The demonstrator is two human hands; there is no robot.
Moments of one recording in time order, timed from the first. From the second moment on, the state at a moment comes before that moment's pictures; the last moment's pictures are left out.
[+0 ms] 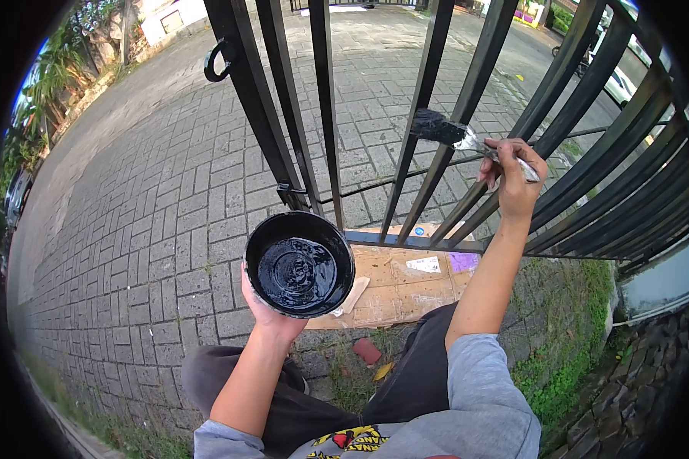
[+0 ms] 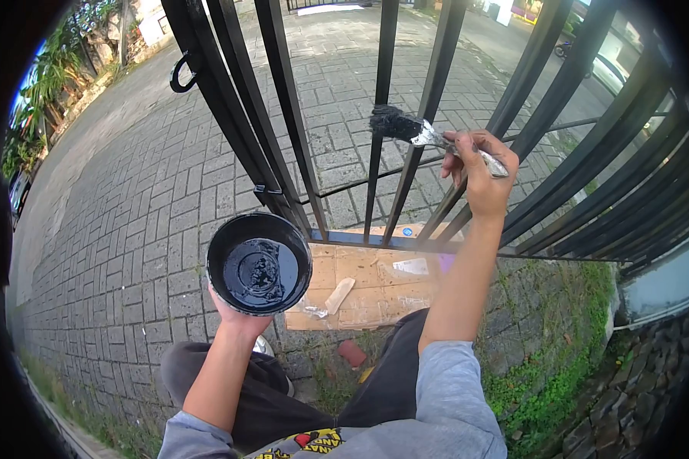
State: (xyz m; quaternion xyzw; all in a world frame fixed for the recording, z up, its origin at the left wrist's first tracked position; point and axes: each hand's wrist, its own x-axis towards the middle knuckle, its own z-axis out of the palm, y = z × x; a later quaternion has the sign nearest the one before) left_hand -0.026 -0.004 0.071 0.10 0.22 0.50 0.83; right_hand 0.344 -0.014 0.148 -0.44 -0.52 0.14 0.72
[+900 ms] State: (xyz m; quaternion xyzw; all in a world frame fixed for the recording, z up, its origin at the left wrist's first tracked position) left_hand -0.031 -0.007 0.066 0.10 0.22 0.50 0.83; right_hand 0.331 0.009 0.144 -0.37 -0.51 0.17 0.76
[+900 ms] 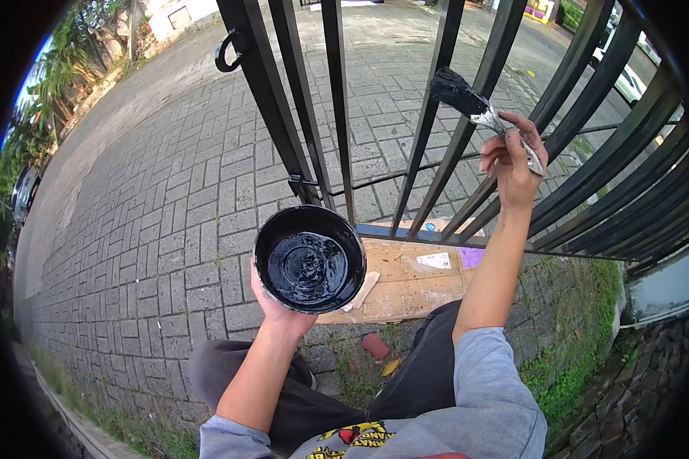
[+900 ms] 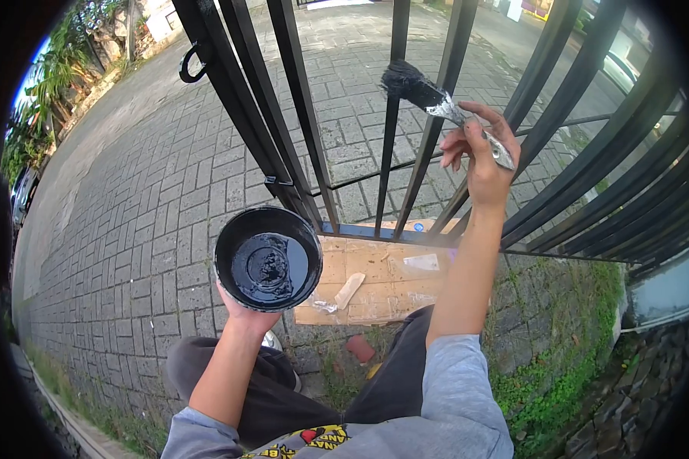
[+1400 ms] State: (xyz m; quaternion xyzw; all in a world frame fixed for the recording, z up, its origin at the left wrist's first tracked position) left_hand -0.016 0.012 0.077 0.09 0.17 0.49 0.85; right_hand 0.354 0.020 0.226 -0.38 -0.57 0.16 0.72
